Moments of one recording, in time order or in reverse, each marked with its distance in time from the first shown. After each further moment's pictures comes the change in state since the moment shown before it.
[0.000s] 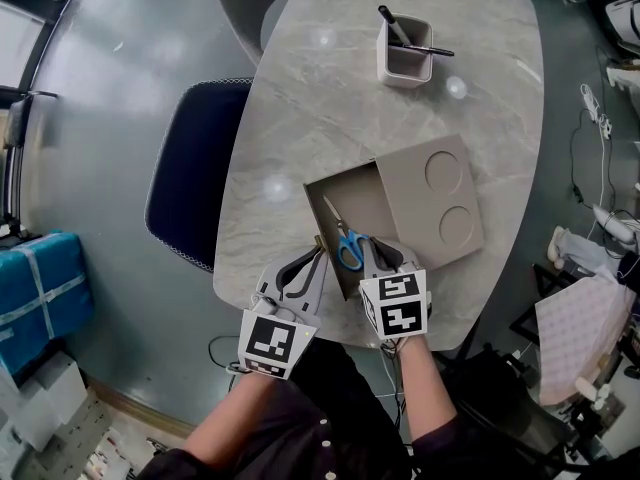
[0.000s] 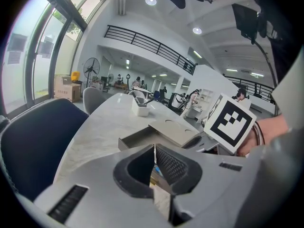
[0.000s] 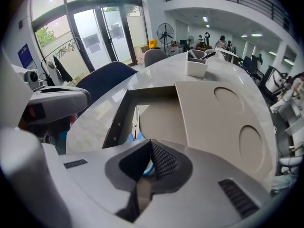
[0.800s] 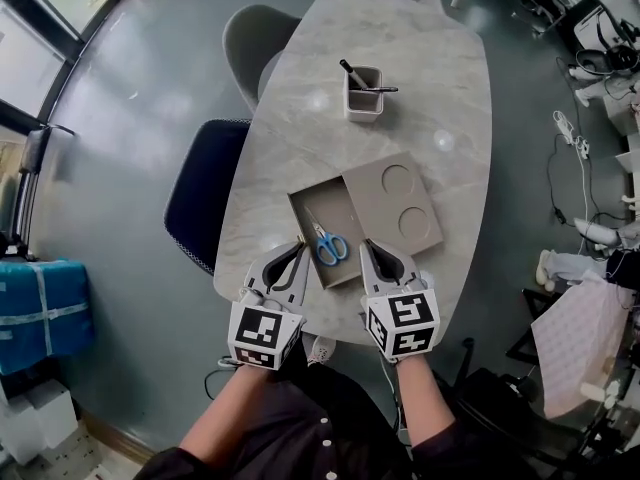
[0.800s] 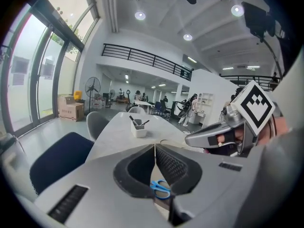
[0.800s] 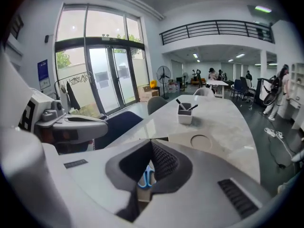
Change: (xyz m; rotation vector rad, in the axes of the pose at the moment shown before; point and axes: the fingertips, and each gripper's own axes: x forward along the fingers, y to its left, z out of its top) left arm -0.058 -0.048 0.065 0.100 -0.136 0.076; right arm -0.153 0.005 0.054 0.012 -0.473 0.000
